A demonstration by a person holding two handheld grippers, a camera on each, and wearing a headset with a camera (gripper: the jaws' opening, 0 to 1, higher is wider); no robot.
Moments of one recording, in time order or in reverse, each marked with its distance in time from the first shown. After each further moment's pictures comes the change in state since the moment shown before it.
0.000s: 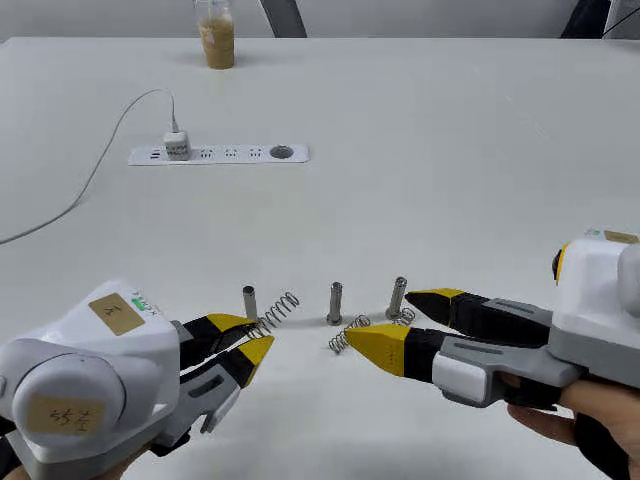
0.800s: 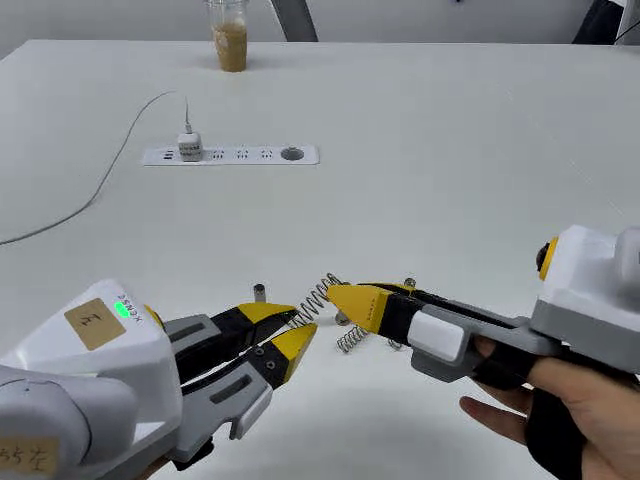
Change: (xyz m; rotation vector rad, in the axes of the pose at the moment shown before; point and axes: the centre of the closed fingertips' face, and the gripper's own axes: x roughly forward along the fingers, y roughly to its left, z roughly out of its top) left arm -0.011 -0.026 0.036 -0.052 -0.179 -0.070; right arm 0.016 0.029 0.017 0.253 -0.108 0.132
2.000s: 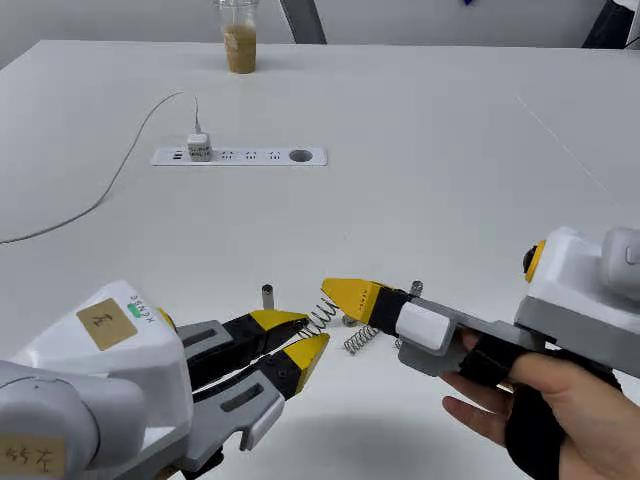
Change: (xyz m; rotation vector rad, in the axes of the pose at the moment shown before) left arm -0.003 -0.006 -0.005 -0.007 0.053 -0.009; right arm 0.013 0.009 -0.003 0.040 0.000 0.032
